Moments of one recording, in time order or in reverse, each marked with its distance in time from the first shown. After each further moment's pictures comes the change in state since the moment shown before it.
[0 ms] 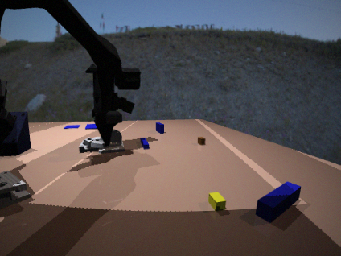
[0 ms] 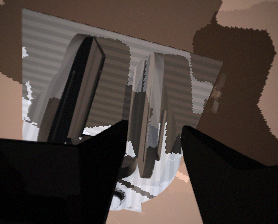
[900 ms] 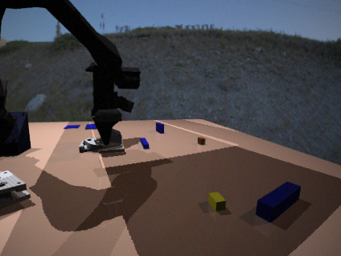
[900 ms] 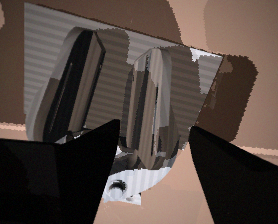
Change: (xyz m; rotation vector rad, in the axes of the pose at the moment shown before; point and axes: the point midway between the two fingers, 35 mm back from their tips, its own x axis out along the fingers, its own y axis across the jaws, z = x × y) arm -0.005 -0.001 -0.001 -0.003 0.009 -0.004
